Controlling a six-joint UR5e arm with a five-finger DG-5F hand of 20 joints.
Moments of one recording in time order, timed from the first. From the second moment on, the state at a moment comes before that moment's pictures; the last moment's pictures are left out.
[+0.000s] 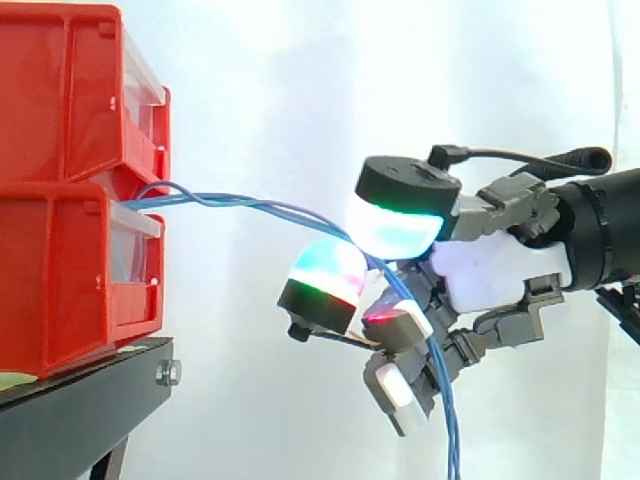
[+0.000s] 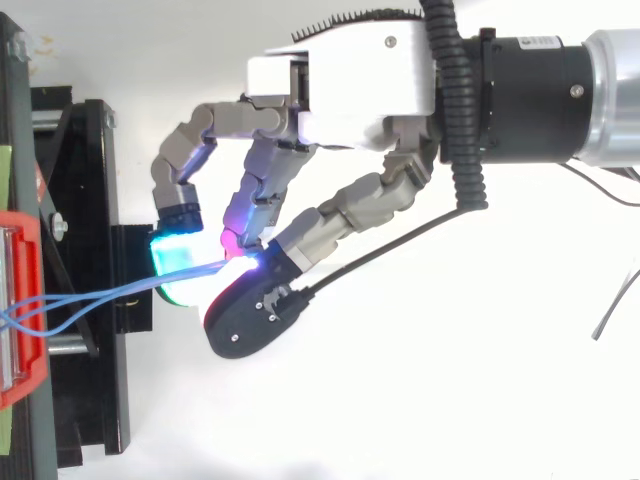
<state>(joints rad) 0.05 -2.37 -0.91 -3.20 -1.54 -0.10</state>
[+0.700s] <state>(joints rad) 0.05 -2.37 -0.90 -3.18 -1.54 -0.11</state>
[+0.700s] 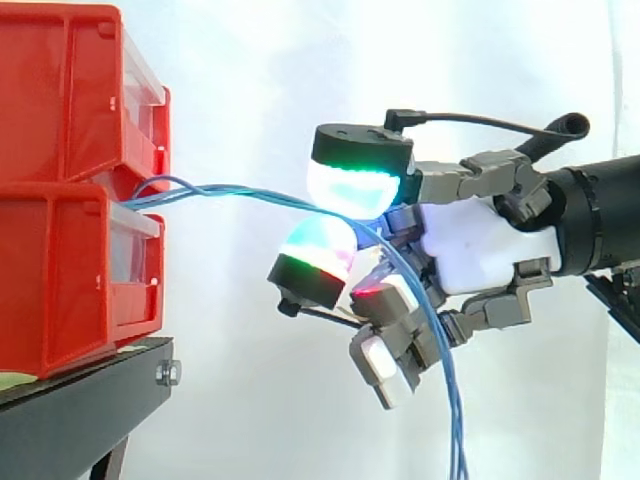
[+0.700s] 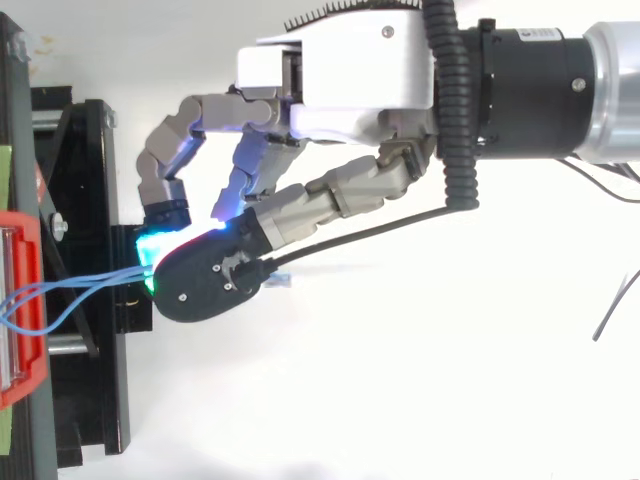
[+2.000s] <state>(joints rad) 0.05 -2.37 -0.90 -3.20 -1.54 -0.11</state>
